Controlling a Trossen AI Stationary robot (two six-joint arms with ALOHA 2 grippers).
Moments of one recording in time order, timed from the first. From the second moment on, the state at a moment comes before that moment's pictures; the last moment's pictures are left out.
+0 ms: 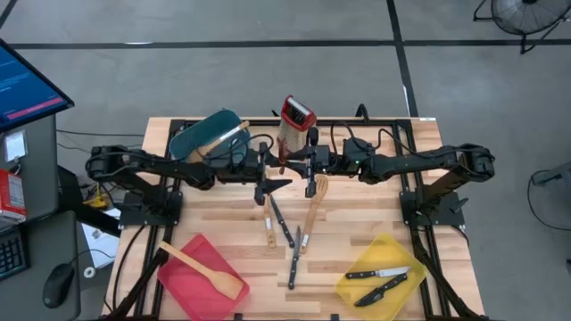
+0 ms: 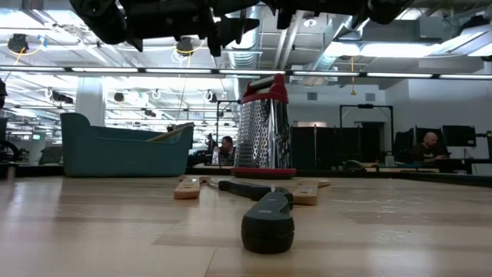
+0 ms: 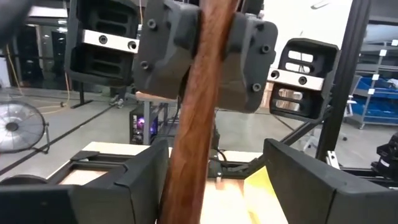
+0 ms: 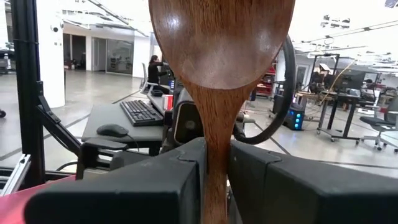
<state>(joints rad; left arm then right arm) 0.11 1.45 0.70 0.88 0.11 -0.09 -0.08 1.50 0.94 0.71 -0.06 -0.10</state>
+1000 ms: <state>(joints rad) 0.11 1.46 0.70 0.88 0.12 -0.08 -0.07 1.50 0.94 0.72 -0.11 -0.07</state>
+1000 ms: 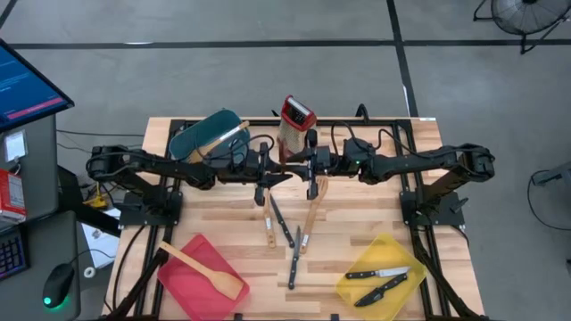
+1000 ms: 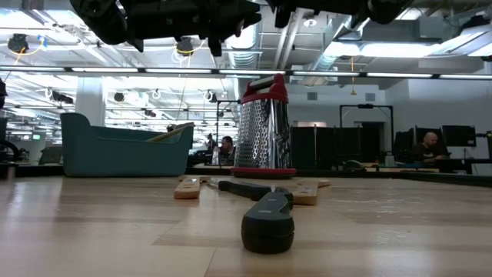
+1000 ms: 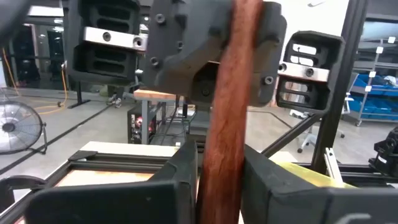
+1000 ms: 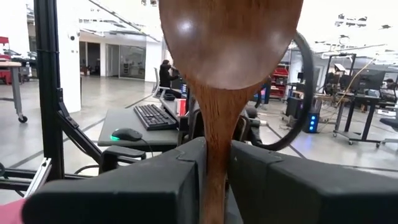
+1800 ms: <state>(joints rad) 0.16 1.14 0.70 0.30 -0.27 -0.06 -0.04 1.13 0.94 0.35 -0.11 -0.09</state>
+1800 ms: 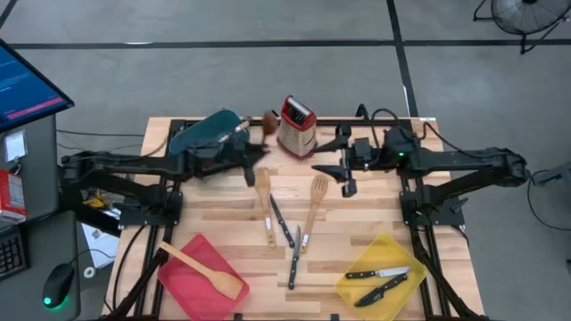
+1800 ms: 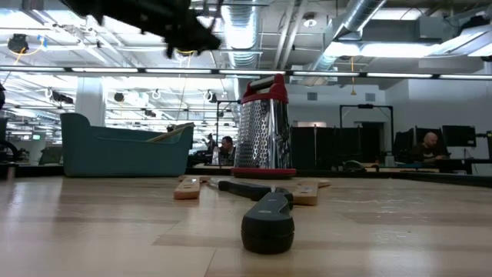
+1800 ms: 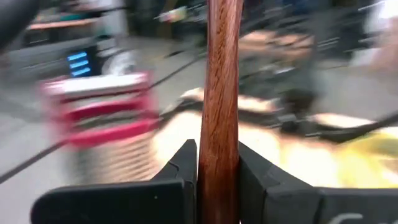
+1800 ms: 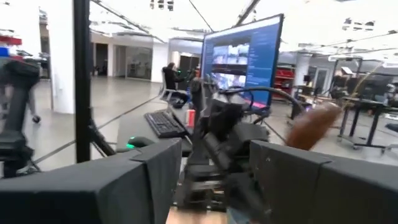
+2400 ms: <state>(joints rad) 0.29 0.85 0.48 -0.18 -0.53 -0.27 0.00 1.18 0.94 0.30 -0.10 -0.05</state>
